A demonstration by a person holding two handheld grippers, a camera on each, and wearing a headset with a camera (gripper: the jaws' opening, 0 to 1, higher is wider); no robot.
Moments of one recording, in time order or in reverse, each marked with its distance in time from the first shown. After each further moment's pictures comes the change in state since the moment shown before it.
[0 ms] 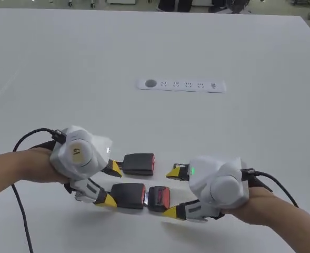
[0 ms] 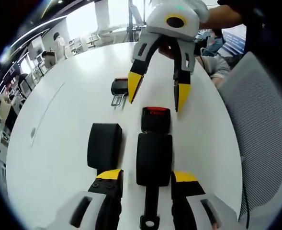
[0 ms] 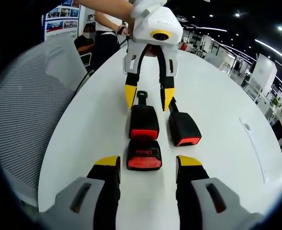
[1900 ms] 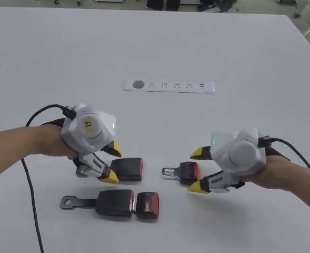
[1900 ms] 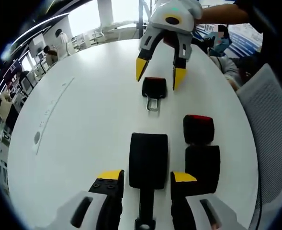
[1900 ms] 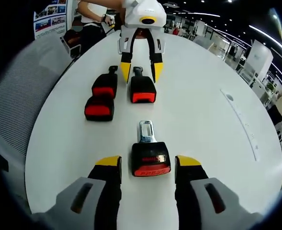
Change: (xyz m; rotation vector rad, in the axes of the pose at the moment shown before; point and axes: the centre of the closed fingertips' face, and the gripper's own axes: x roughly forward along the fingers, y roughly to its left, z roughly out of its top) left arm 0.023 0.066 0.017 -0.008 0.046 0.007; right arm -0.038 -0.073 -0.076 0.070 0.138 -0.026
